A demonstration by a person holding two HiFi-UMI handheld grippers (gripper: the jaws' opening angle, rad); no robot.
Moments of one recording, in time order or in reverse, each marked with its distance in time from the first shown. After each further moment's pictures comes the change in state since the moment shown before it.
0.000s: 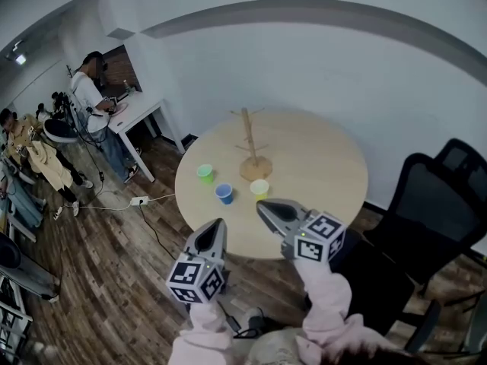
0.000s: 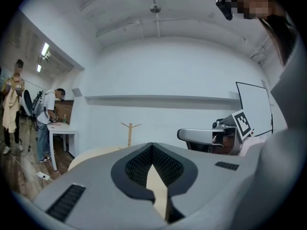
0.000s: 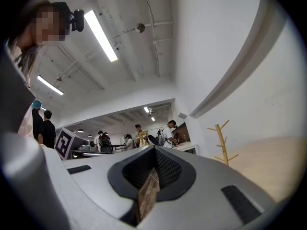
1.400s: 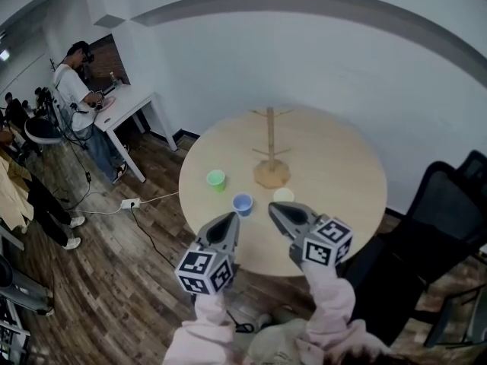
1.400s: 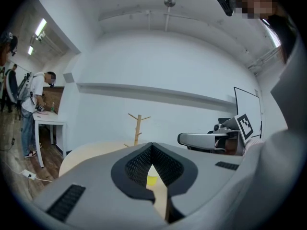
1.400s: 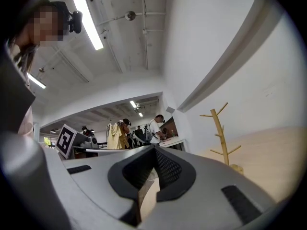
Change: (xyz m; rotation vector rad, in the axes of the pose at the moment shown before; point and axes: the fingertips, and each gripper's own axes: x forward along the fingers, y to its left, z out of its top) left arm 0.076 0.122 -0.021 -0.050 0.059 -0.150; right arm 0.113 -0.054 -0.043 0.039 0.049 -0.161
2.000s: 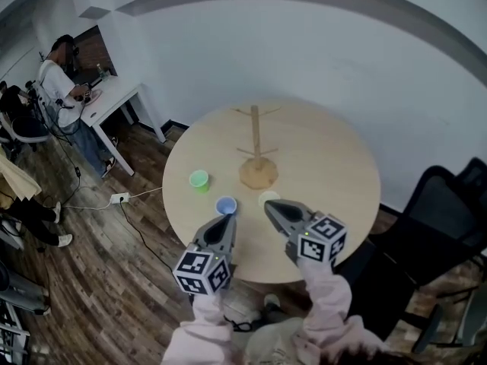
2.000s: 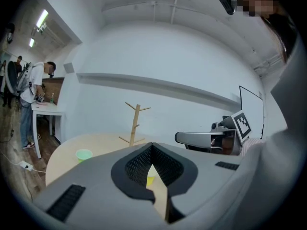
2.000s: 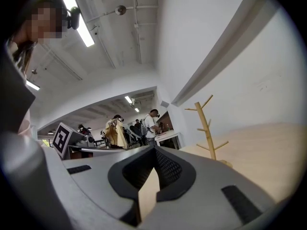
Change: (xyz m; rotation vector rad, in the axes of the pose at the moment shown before) left arm 0.059 -0.006 -0.024 -0.055 0.068 0.001; right arm 0.000 -0.068 -0.012 0.042 0.074 -0.031
